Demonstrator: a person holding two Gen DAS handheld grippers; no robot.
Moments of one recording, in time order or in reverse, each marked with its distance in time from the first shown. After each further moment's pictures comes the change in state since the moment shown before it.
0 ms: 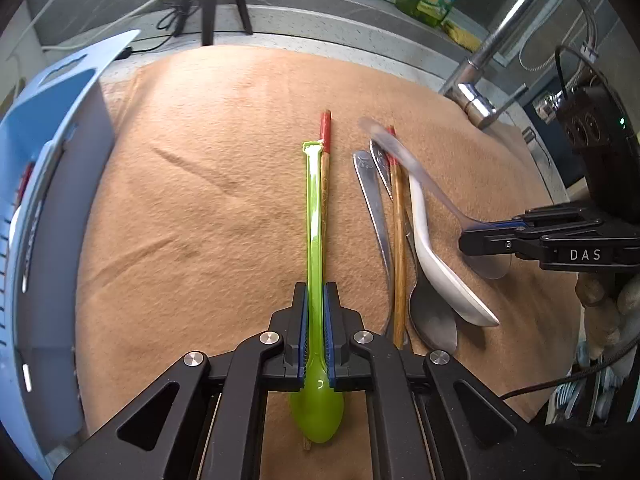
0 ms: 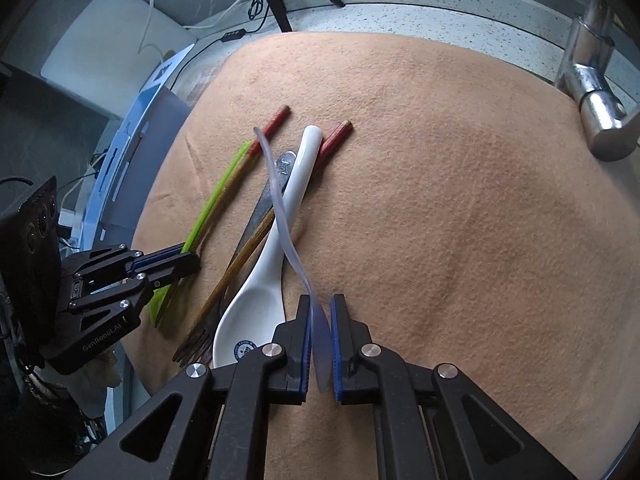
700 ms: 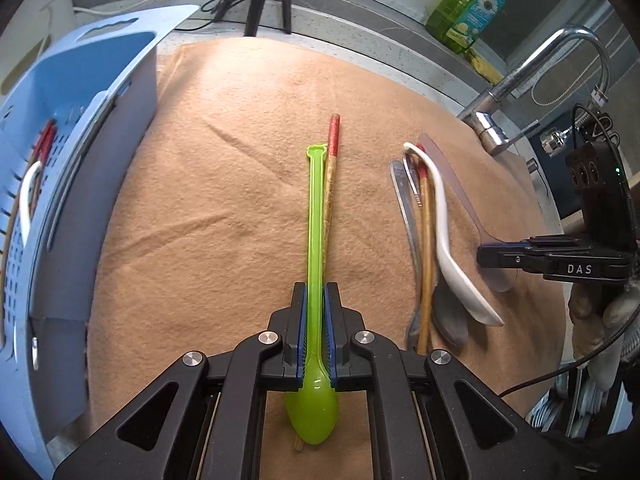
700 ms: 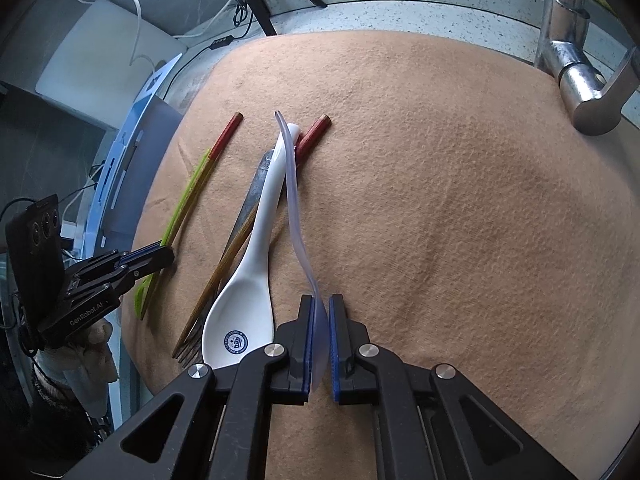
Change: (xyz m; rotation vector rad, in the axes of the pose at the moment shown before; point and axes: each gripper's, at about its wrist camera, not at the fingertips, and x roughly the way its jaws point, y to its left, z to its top) left arm -0.014 0.037 -0.011 -0.117 -0.018 -0.043; right arm -0.001 -0.007 -0.006 0.035 0.002 0.004
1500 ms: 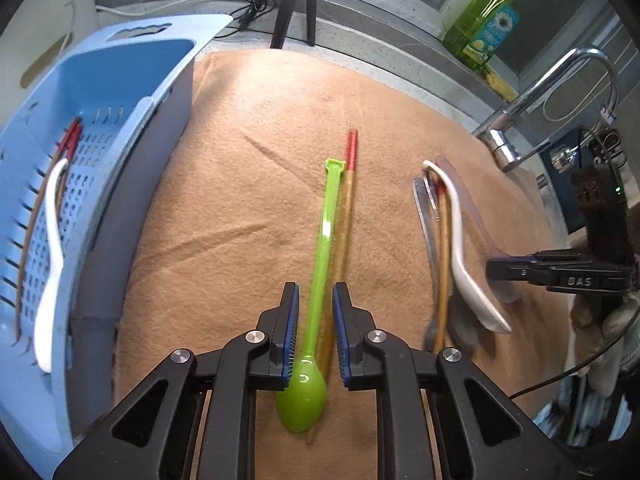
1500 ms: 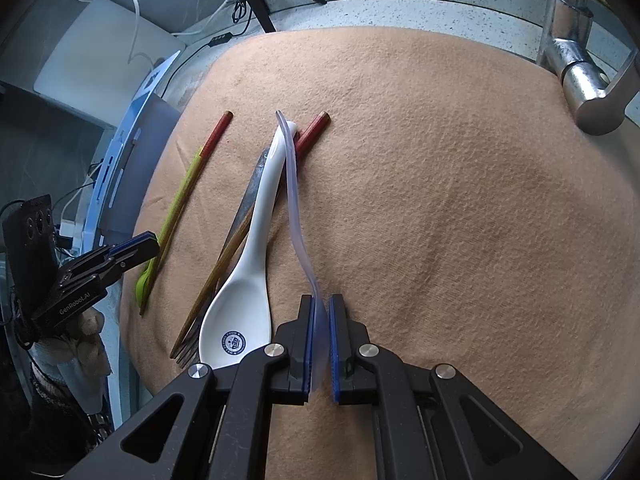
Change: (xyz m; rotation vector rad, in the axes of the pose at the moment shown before) left arm -0.008 0.008 0.004 -0.021 -0.023 0.051; right arm 0.004 0.002 0.003 -0.005 0.011 0.000
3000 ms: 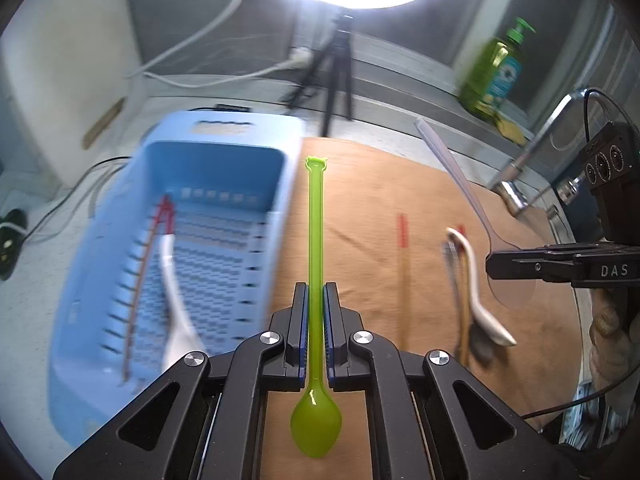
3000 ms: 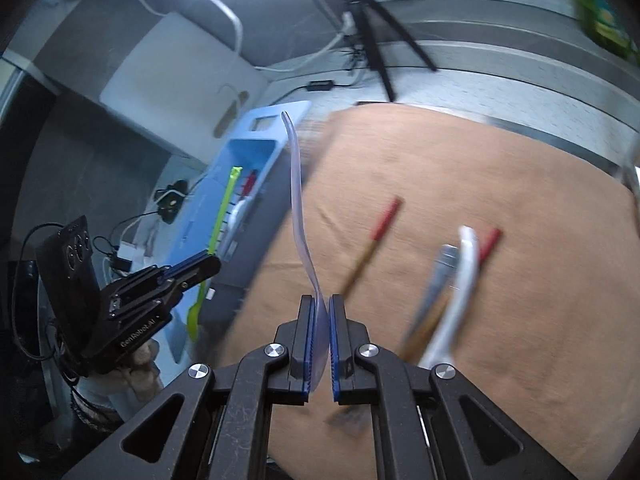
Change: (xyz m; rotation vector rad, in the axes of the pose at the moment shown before) left arm -0.085 0.045 0.021 0.023 -0.167 0.106; right arm -0.030 0.133 0.045 -0.094 -0.126 0.183
